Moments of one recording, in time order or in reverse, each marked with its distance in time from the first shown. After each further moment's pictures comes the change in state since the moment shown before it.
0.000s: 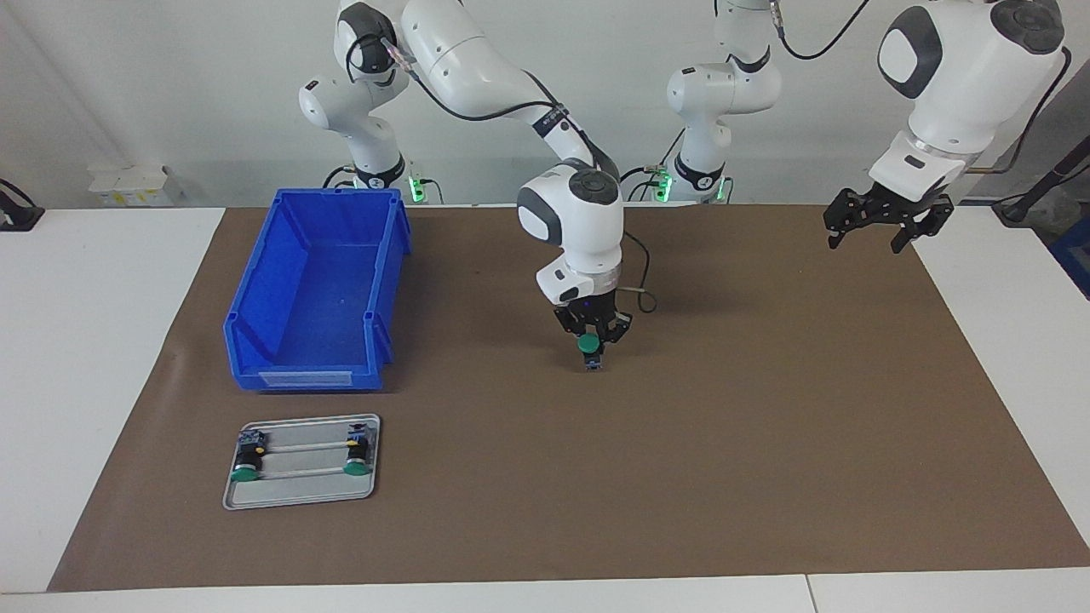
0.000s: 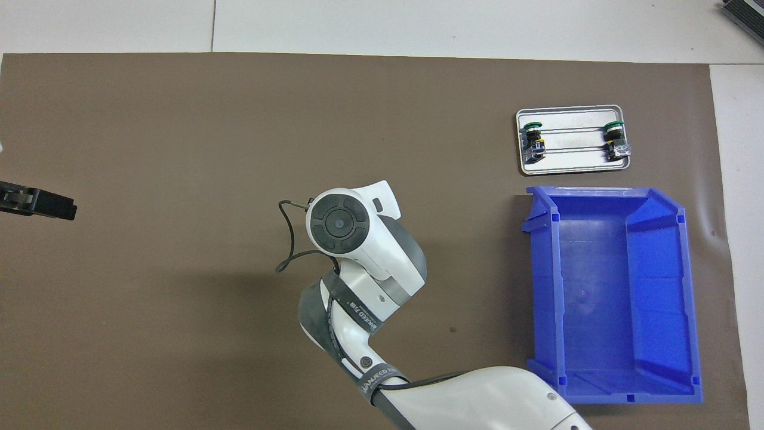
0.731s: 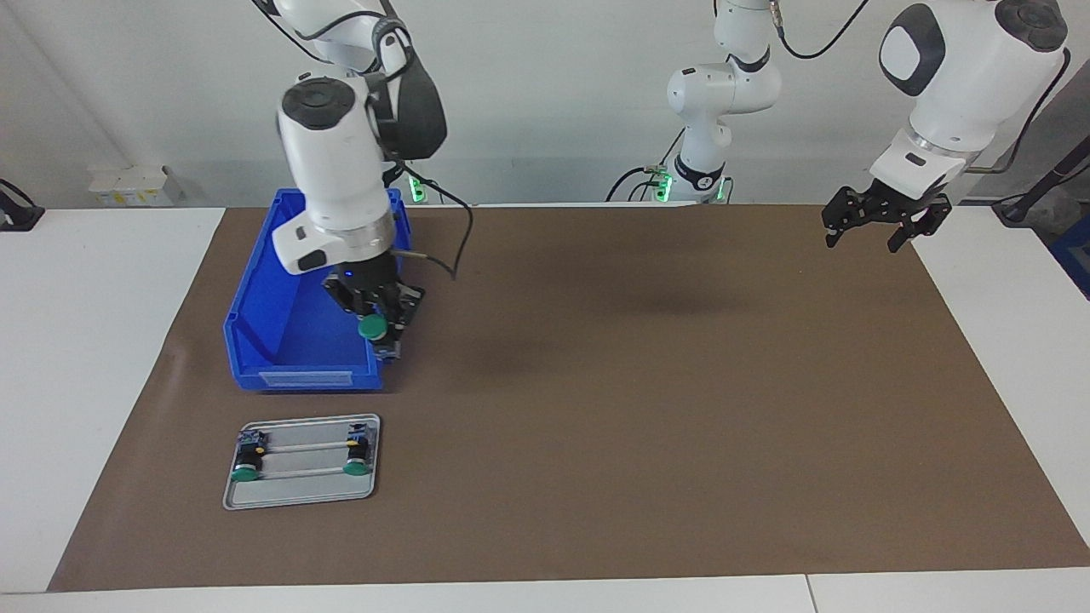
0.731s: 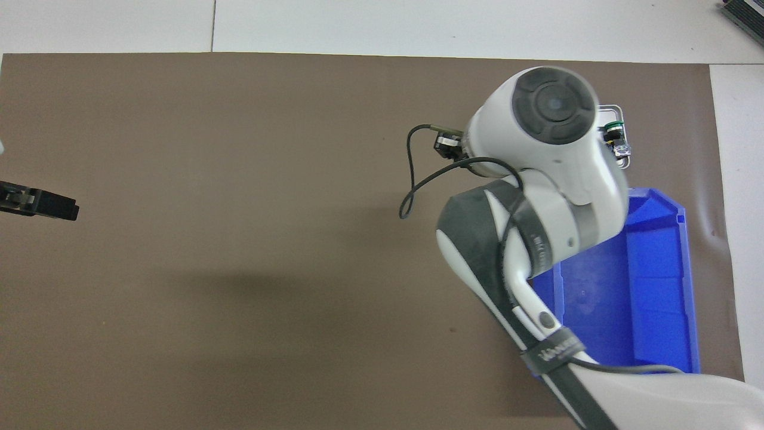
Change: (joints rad) left arm 0.003 -0.001 -0.016 0.000 -0.039 0.000 -0.012; right arm -0.483 -0.363 -0.012 -0.037 -0.014 -0.402 -0.677
